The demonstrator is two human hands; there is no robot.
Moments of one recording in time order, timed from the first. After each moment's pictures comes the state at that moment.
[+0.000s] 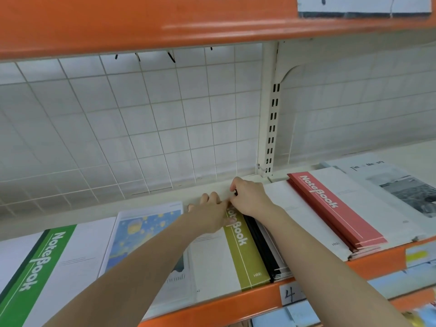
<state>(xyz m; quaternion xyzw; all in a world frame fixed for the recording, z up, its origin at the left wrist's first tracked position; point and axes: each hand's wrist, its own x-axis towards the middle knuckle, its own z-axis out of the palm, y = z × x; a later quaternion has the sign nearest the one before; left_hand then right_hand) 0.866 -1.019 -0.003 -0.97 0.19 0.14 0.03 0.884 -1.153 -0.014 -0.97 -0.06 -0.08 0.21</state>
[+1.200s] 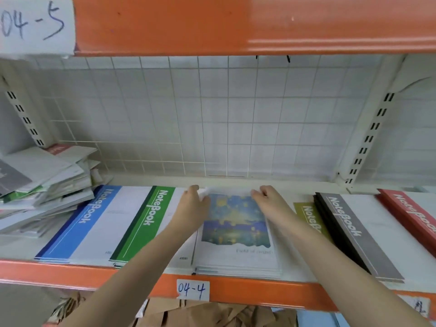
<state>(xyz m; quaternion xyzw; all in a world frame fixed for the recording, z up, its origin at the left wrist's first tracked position) 0.780 -0.835 0.021 -0.91 -0.13 -0.04 -0.40 0.837 -1.017 -0.007 -0.87 -0.04 0.03 0.49</state>
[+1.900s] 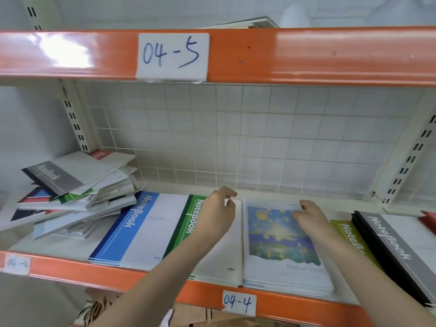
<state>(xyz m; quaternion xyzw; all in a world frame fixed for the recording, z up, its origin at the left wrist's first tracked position) 0.763 -0.792 0.034 -0.89 -0.05 -0.14 -0.42 0.830 -1.002 0.005 -0.88 0.01 -0.01 0.48</state>
